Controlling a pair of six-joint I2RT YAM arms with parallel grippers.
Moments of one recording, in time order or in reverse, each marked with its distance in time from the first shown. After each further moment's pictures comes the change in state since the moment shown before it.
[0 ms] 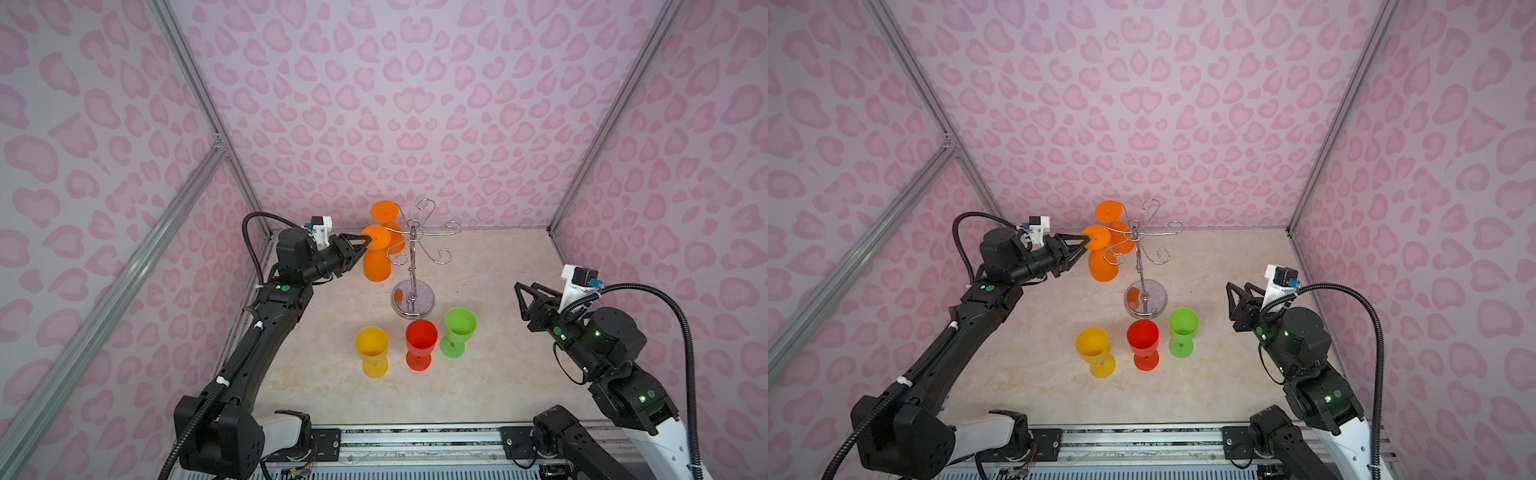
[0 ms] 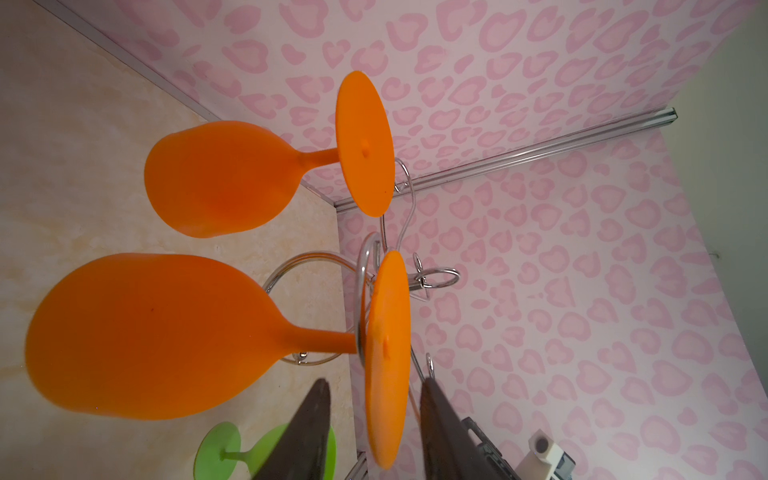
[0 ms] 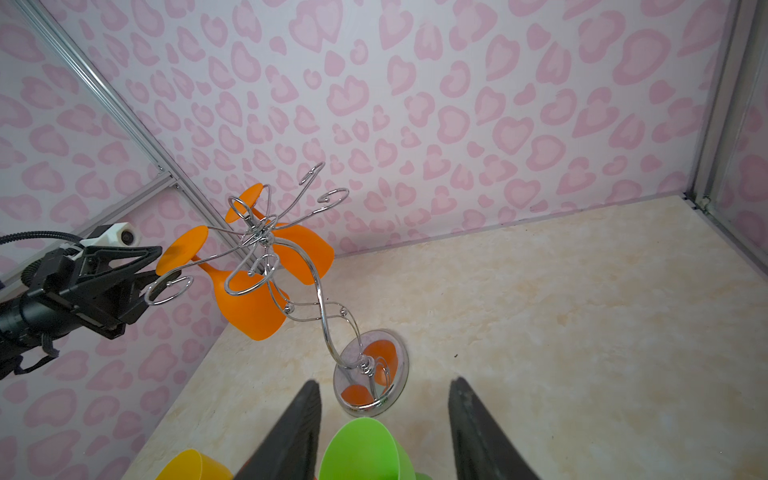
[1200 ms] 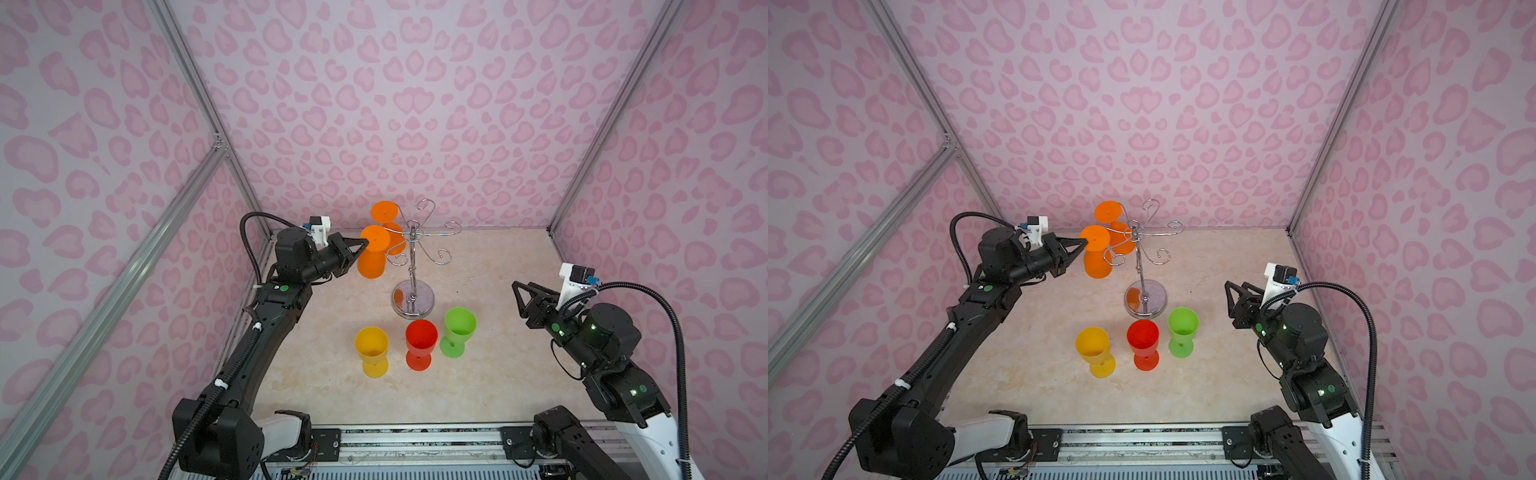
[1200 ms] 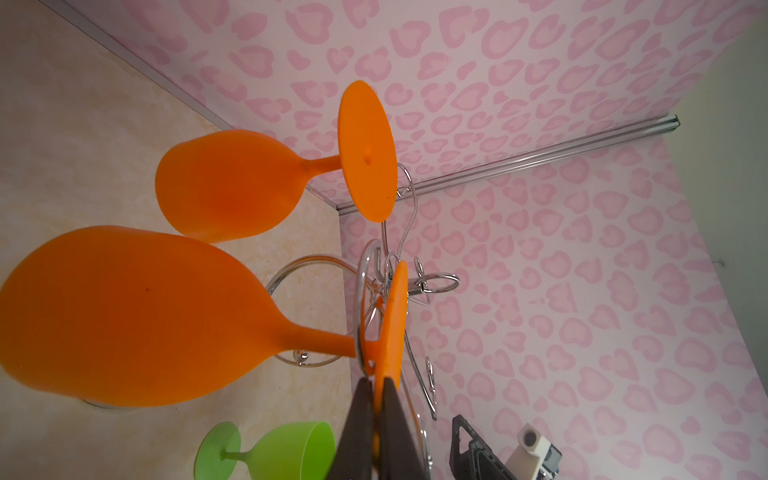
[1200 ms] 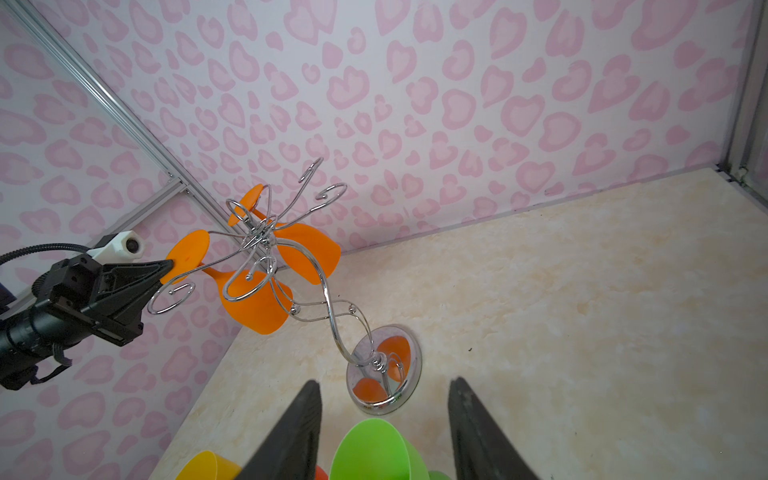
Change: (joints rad) left arm 0.000 -0.012 0.009 -0.026 -0.012 -0.006; right arm -0.084 0.014 -0.033 0.041 -0.113 0.052
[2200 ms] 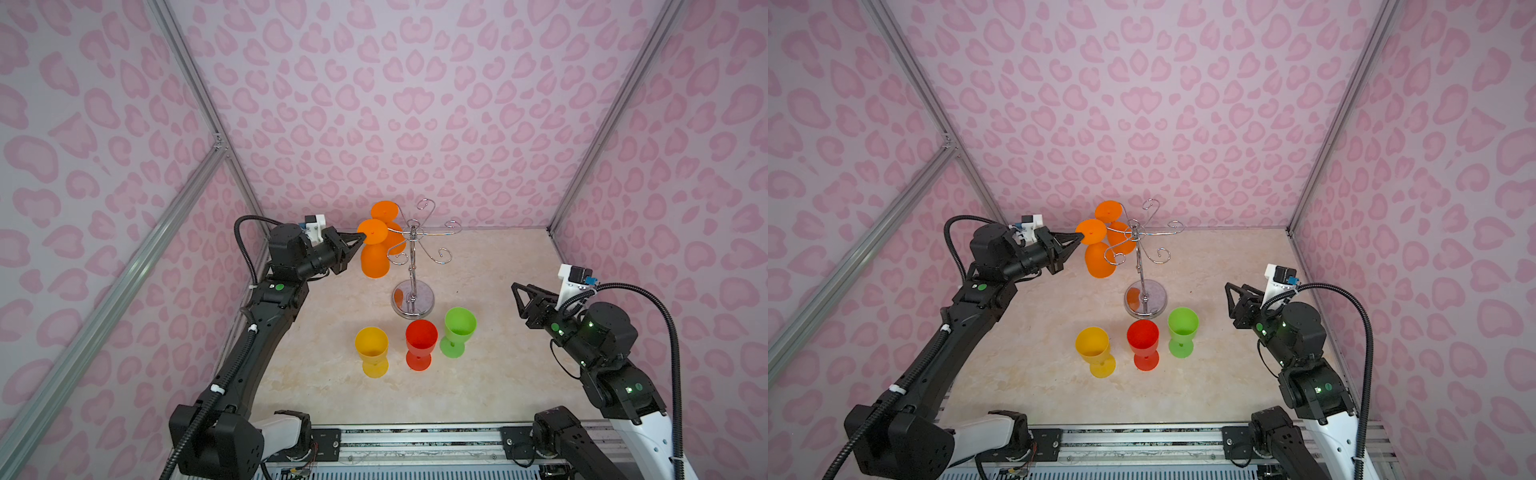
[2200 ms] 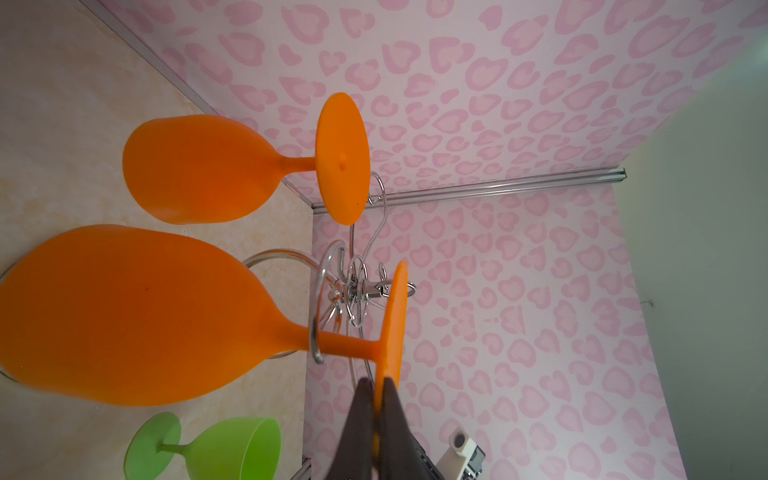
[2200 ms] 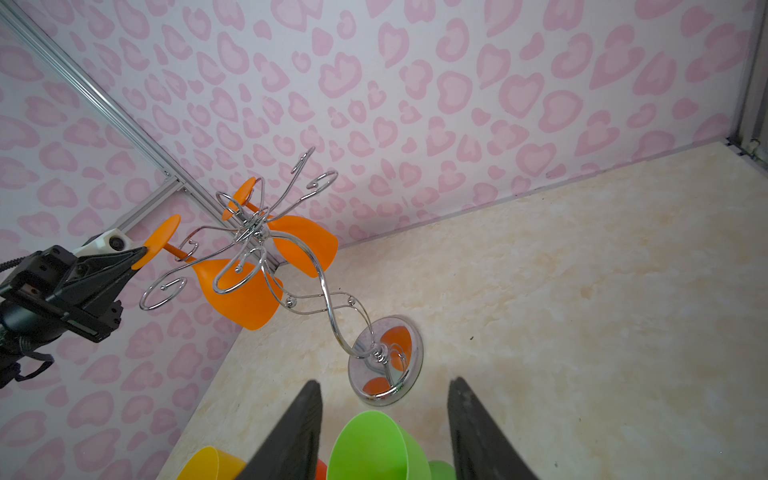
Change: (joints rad) left arm 0.014 -0.011 0.040 0.001 0.011 -0.187; right arm -0.059 0.001 -0.024 0.003 -0.066 0.026
